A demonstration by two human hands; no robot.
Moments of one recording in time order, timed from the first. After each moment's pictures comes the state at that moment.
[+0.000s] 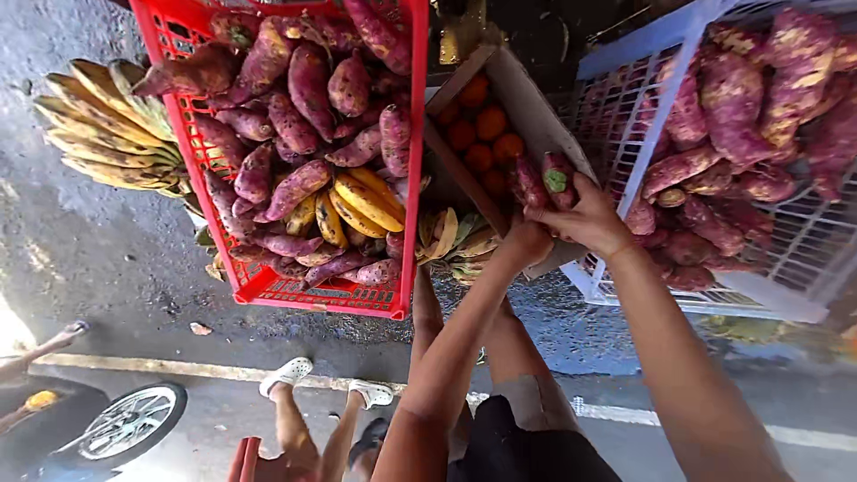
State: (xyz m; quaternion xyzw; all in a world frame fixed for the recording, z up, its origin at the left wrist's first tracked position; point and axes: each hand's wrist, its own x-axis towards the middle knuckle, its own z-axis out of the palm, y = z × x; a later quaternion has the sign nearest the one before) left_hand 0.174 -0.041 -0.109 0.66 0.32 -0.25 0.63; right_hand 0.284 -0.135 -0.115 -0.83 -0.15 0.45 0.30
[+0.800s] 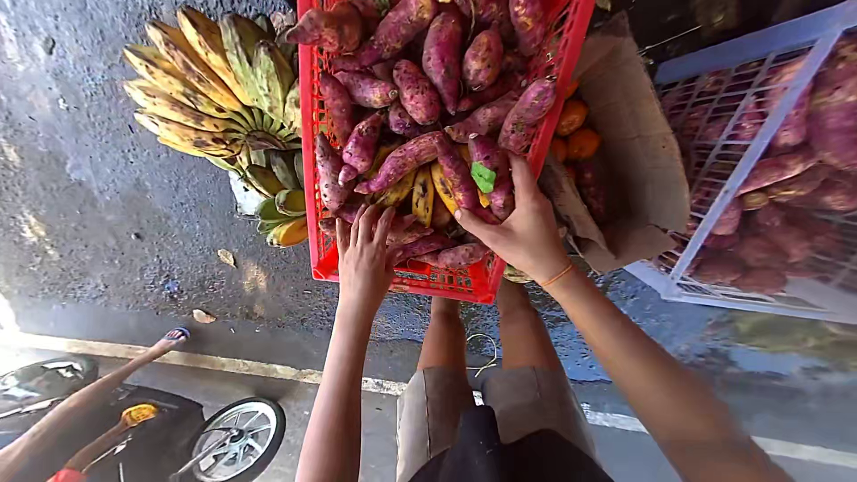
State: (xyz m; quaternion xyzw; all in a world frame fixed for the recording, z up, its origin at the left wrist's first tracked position) left_hand -0.128 0.170 -0.048 0.90 0.36 -0.10 0.25; right_hand 0.088 0.046 -0.023 -0.81 -0.32 0.33 0.37
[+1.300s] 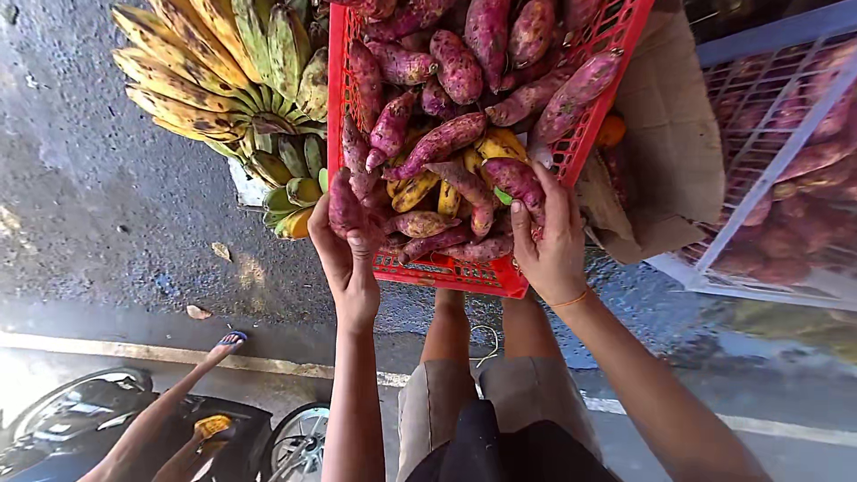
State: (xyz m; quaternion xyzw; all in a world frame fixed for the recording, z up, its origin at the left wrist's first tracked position) left_hand -0.153 0.189 -0.020 0.60 0.36 0.31 0.64; right_hand 0.045 0.026 -0.043 -0.86 -0.39 0.15 0.30
